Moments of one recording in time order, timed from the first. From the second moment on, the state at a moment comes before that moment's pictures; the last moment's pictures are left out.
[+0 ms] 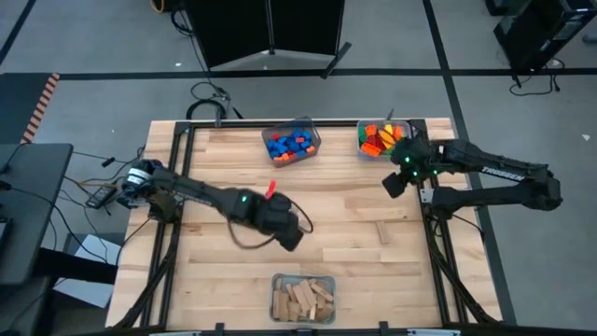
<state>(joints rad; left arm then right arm) -0.27 1.74 1.52 -0.97 -0.19 -1.16 -0.33 0.87 0.85 -1.16 0.00 0.64</state>
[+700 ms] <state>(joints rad) -0.57 1.92 1.57 -0.63 -0.26 -1.76 0.13 0.79 0.81 -1.27 0.18 1.11</state>
